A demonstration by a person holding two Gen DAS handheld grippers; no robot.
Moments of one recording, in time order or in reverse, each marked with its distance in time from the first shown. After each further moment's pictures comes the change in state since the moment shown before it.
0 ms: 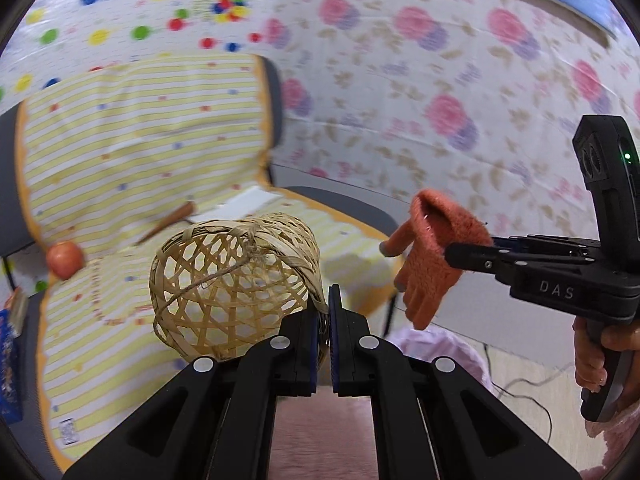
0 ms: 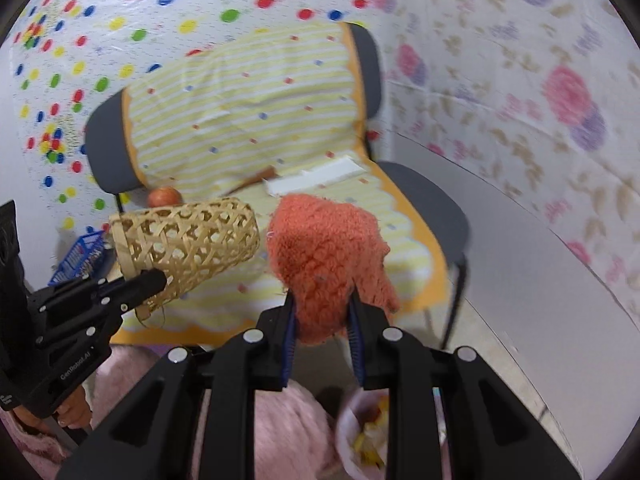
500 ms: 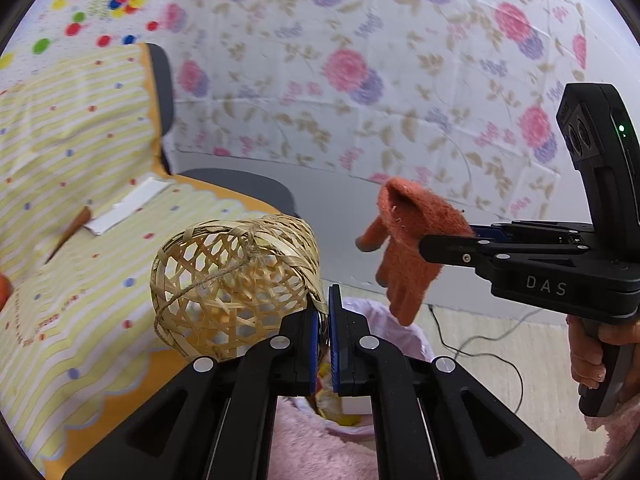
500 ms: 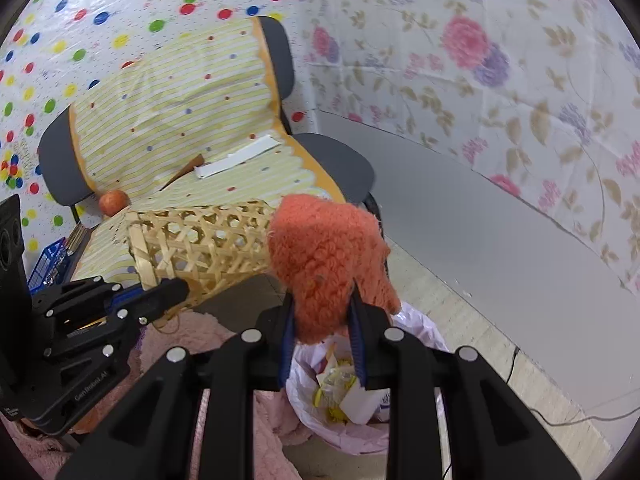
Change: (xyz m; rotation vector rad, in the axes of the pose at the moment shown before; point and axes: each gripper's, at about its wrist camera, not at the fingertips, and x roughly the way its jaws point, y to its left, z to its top) left arm 0.037 -0.088 -0.014 0.141 0.097 -0.220; right arm -0.045 -0.058 -0.056 0.153 0.032 -0.152
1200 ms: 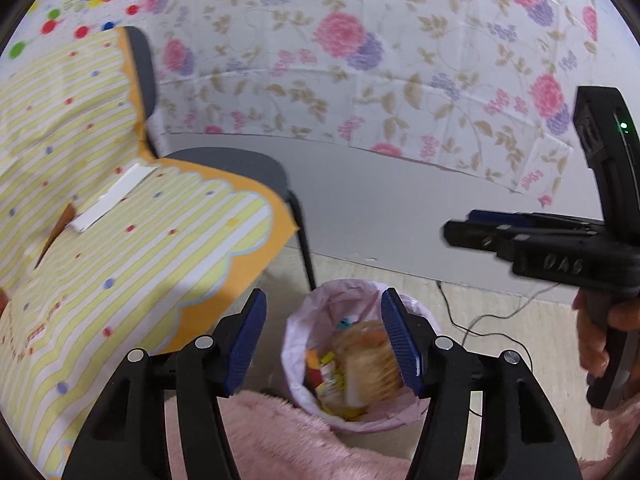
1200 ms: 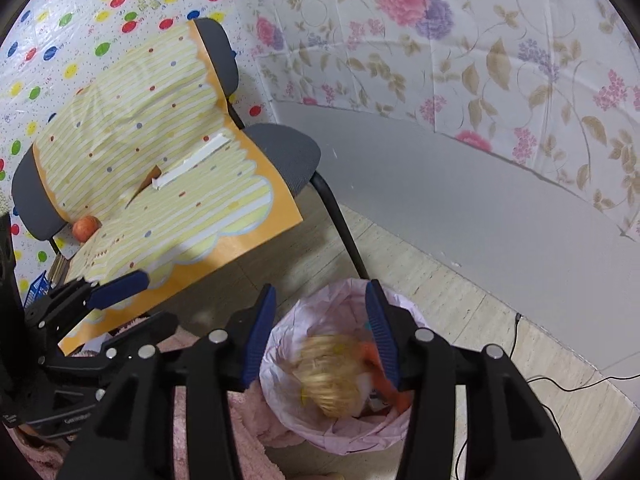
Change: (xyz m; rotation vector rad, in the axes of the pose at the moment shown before) left arm 0.033 0.003 0.003 0.015 0.091 0.046; right arm 0.018 -0.054 -0.009 0.142 0.021 -0.027
